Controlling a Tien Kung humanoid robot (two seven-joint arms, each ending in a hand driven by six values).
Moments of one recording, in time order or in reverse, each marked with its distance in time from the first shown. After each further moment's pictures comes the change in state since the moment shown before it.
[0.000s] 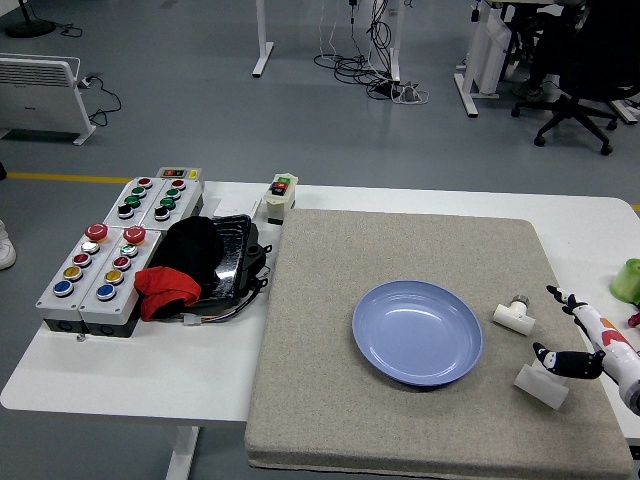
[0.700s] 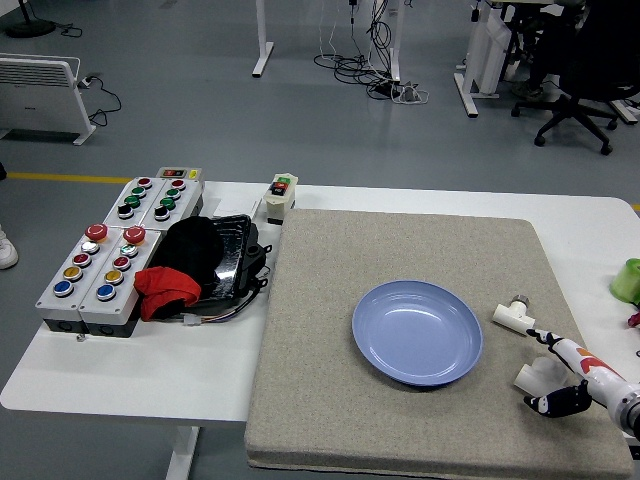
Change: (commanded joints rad) left arm -0.008 0.002 0.006 0.000 -0.008 -0.001 -0.004; right arm -0.007 -0.002 -0.021 0.000 -0.102 0.188 -0.066
